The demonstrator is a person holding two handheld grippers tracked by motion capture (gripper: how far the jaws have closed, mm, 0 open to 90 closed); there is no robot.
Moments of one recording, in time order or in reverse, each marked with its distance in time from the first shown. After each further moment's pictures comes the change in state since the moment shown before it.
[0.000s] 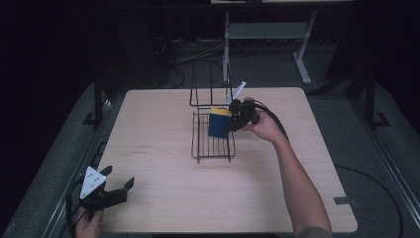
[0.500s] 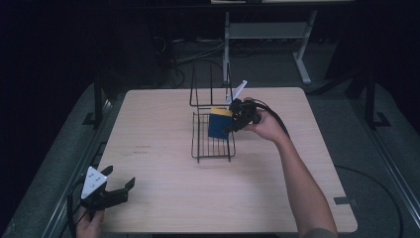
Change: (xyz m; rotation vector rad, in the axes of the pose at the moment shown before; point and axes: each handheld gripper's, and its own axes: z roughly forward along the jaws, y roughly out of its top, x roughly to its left) left arm -0.002 0.001 0.000 -0.003 0.002 0.008; right arm 0.009 0.004 -0.010 -0.005 0.024 -0.016
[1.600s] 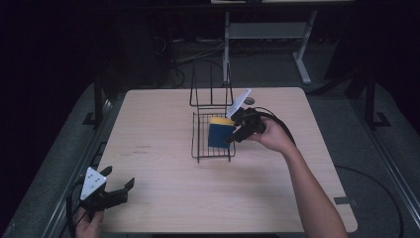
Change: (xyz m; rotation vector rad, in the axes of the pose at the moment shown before) left arm -0.001 0.000 -0.002 -0.004 0.008 -0.002; right arm 0.048 -0.002 -0.022 -0.020 0.006 -0.085
